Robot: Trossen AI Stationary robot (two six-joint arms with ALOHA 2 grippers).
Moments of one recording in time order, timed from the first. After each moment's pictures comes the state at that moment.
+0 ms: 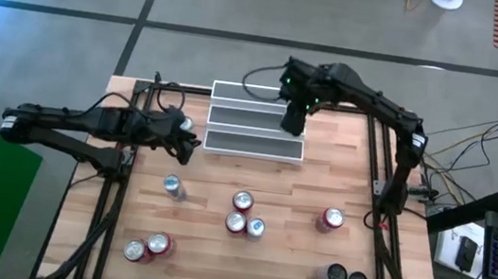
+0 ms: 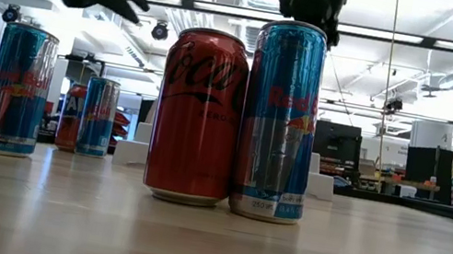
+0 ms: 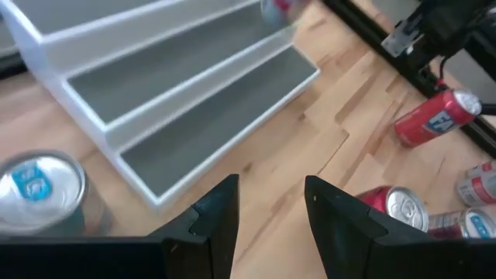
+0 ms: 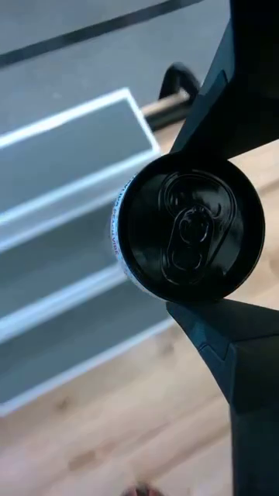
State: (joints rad) left arm 0.04 0.93 0.89 -0.66 -0.30 -0.72; right arm -0.45 1.86 2.05 -1.42 0.10 -0.04
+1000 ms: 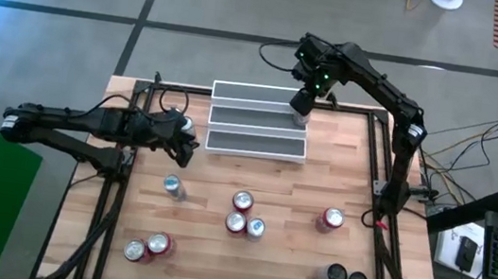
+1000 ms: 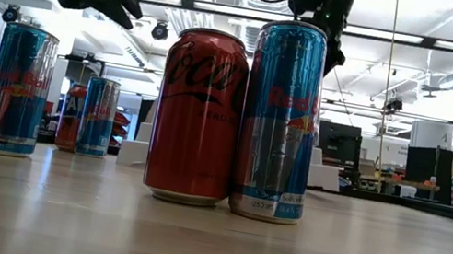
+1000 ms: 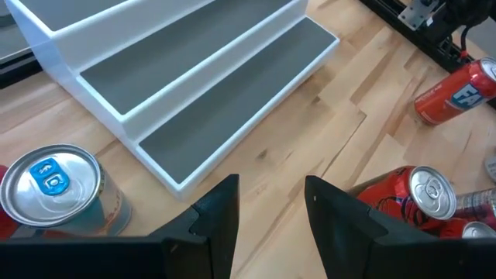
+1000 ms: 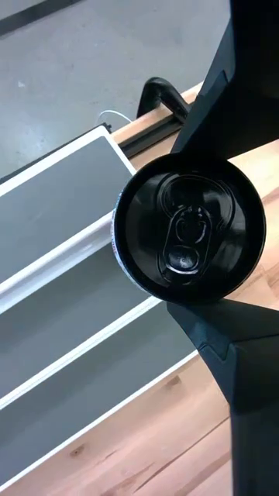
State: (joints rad) left arm 0.04 0.95 0.90 -0.71 -0.30 -0.66; right arm -0.65 1.91 2.11 -1.45 0.01 -0.10
